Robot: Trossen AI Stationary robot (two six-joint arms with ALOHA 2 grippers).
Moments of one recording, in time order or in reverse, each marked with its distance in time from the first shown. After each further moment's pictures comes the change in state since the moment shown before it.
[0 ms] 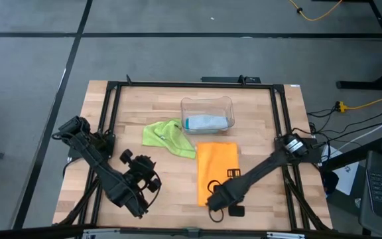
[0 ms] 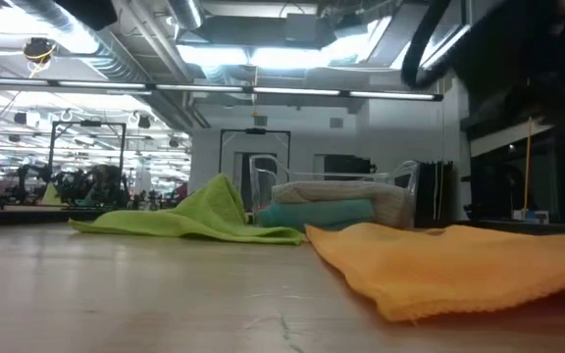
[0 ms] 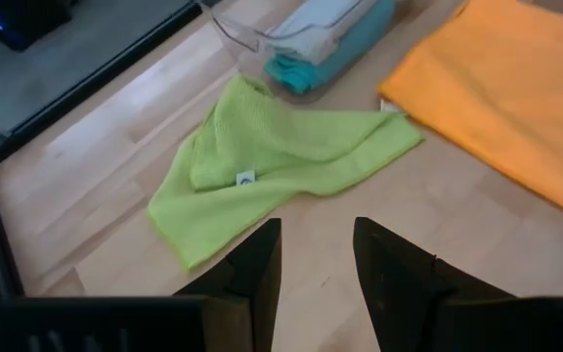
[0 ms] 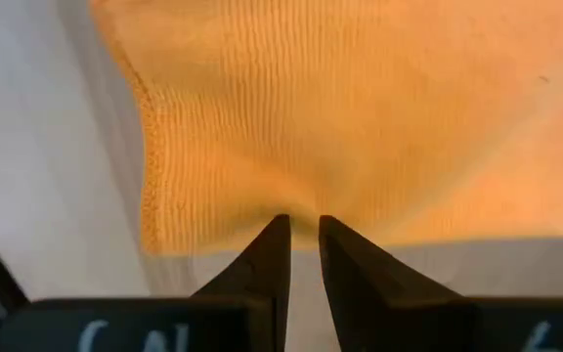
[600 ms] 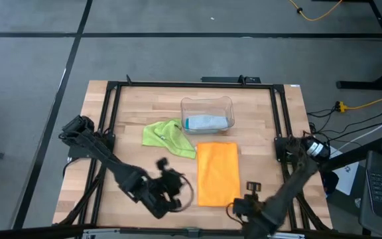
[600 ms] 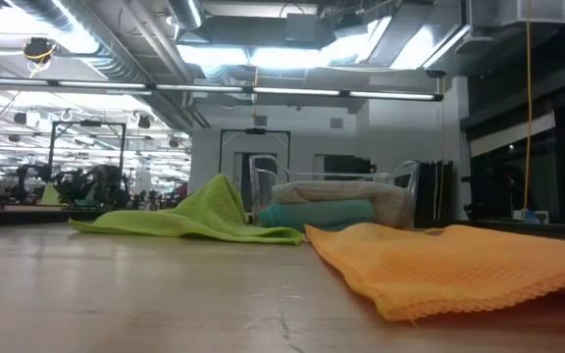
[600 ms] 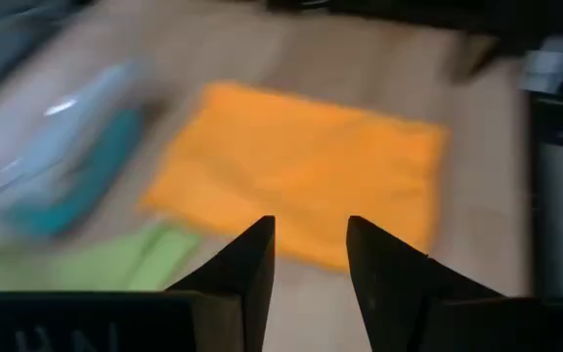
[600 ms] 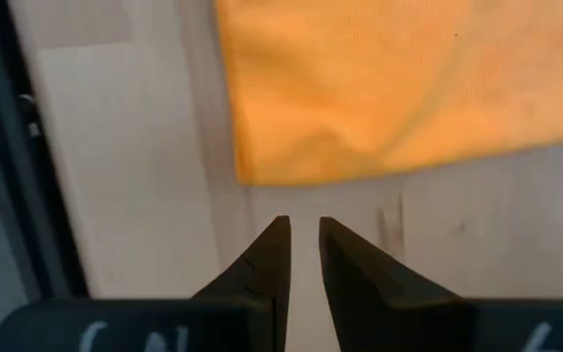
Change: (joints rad) left arm 0.124 0.029 0.001 0.897 0.063 0.958; right arm 0.324 -0.124 0.002 -0.006 0.356 0.458
